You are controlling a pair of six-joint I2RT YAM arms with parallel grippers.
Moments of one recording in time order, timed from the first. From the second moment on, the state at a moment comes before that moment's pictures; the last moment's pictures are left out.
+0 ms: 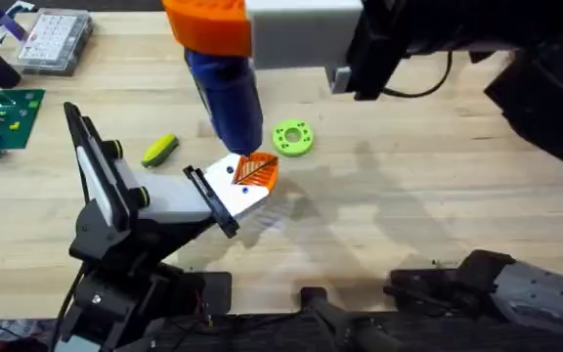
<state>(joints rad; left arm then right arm) -0.31 0.03 0.01 -0.05 0.63 -0.05 0.71 1.20 1.08 0.28 -0.92 0.19</state>
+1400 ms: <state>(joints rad) -0.31 0.03 0.01 -0.05 0.63 -0.05 0.76 1.37 0.93 0.61 -0.92 0.14</state>
